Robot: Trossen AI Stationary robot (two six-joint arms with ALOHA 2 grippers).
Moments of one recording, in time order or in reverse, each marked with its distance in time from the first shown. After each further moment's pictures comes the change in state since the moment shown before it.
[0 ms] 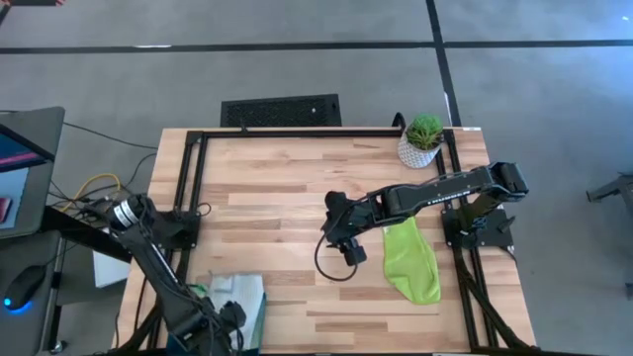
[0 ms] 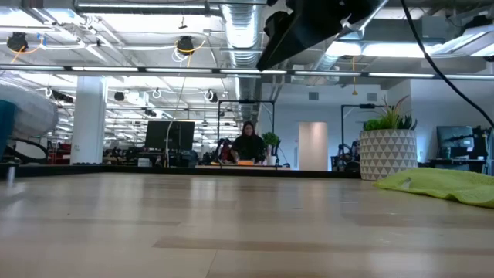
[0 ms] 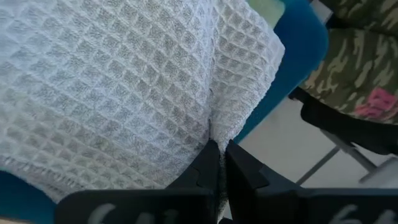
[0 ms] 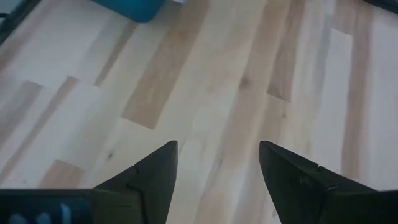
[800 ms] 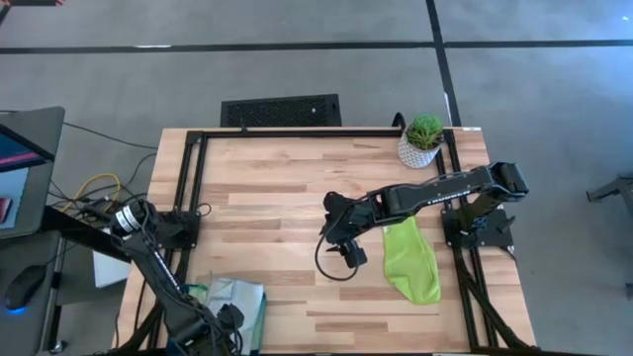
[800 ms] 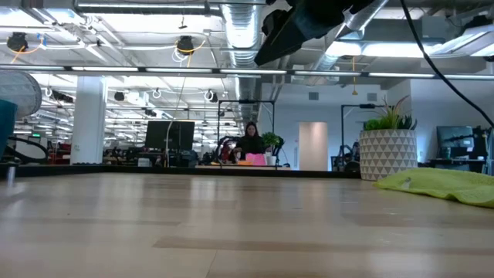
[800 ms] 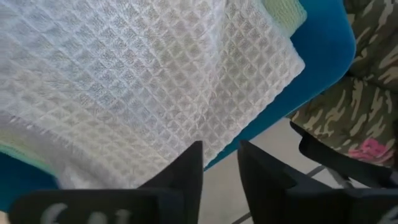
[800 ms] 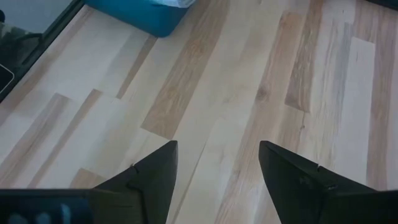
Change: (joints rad) left arm -0.019 0.048 0.000 0.036 -0.007 -0.201; right arm 0.000 0.000 0.000 0.023 -0.078 0.025
